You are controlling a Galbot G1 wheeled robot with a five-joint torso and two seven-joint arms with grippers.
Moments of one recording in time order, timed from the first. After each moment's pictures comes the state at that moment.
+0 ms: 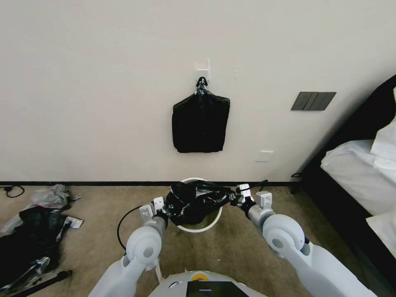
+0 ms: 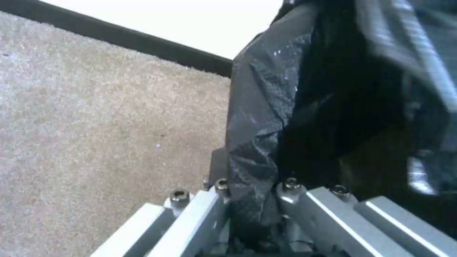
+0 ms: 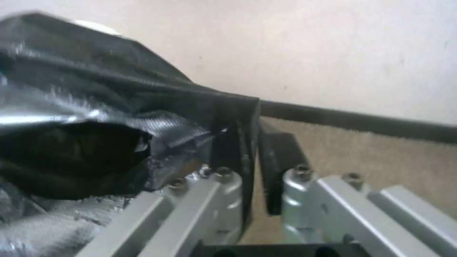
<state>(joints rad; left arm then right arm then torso) 1.34 -1.13 -0.16 -2.26 -1.05 0.52 -0.86 -1.27 0.84 0.22 2.31 0.87 -0.62 0.48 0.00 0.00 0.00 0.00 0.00</state>
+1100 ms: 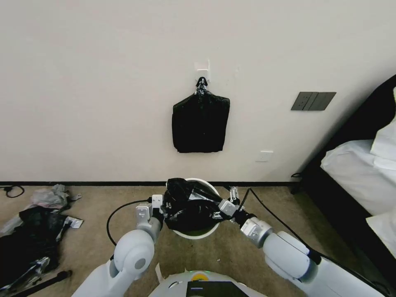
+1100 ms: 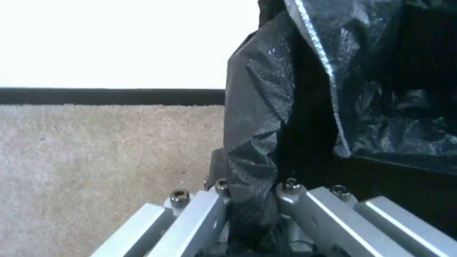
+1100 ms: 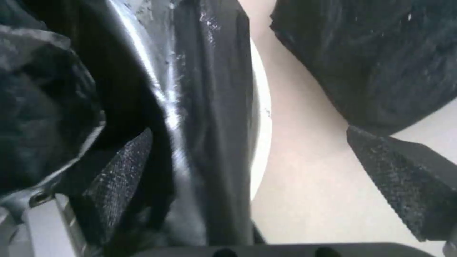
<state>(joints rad) 1.37 -1.00 -0.15 -2.38 -0.87 0.62 -0.77 -1.25 0.64 0.00 2.36 -0.05 -0.45 0.05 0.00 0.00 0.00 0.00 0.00</state>
